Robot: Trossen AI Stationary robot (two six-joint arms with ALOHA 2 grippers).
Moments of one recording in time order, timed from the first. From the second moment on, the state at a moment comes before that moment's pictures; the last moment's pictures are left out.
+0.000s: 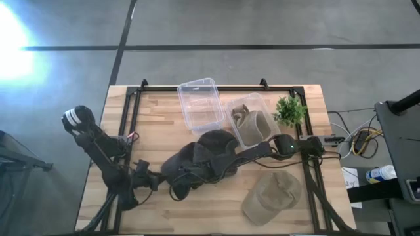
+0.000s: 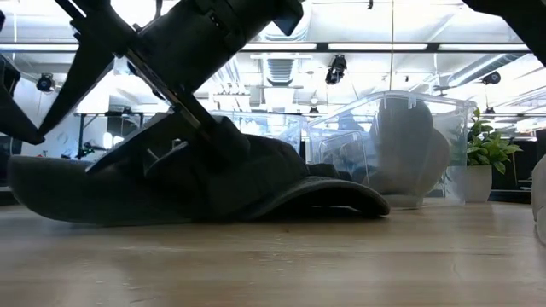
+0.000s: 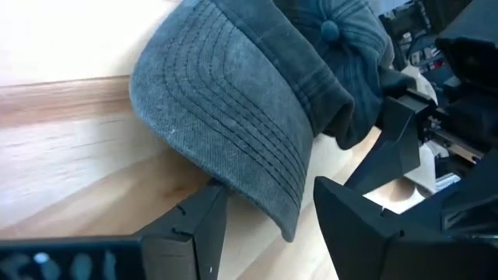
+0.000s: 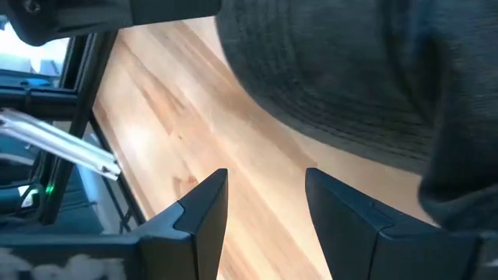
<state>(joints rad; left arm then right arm) -1.08 1.36 0.49 -0.34 -0.96 -2.25 0.27 2.42 2.00 -0.38 -0.03 1.24</state>
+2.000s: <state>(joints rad) -0.96 1.54 0.49 -0.09 -1.14 -2.07 0.24 2.40 2.10 -0.82 0.13 1.08</state>
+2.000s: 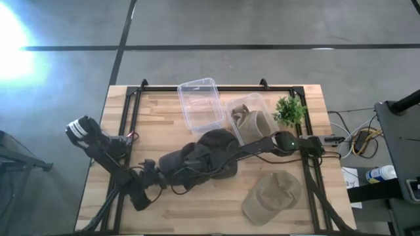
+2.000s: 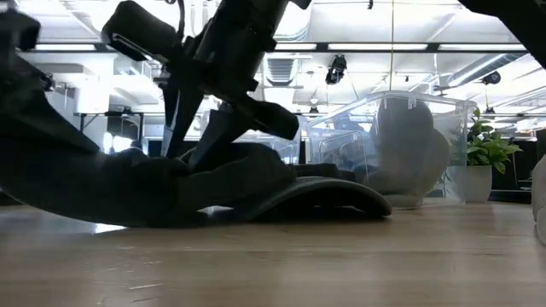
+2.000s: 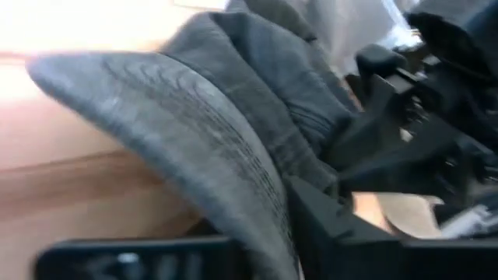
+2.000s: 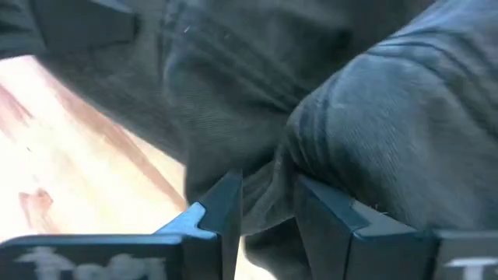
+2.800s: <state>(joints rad) -0.93 0.84 0.72 -0.11 -1.50 -0.92 0.40 1.94 2.19 -1.02 1.19 0.86</state>
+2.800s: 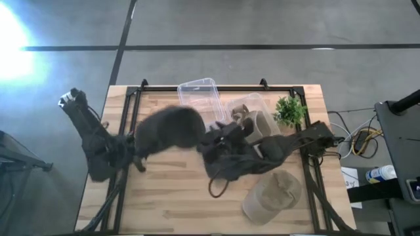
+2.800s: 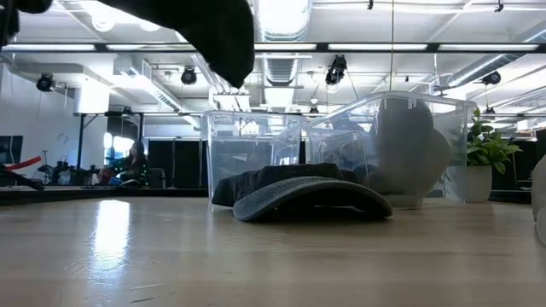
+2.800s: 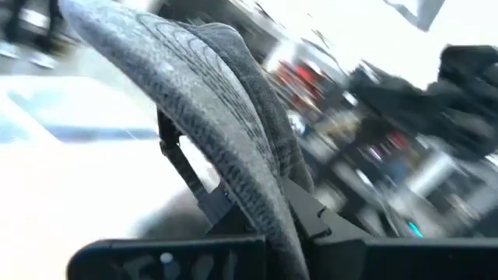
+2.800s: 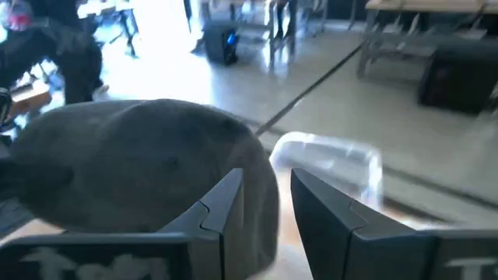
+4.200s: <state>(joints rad) 0.40 1.53 1.16 -0.63 -0.02 -0.65 0.40 1.88 2.12 -1.36 0.99 1.23</state>
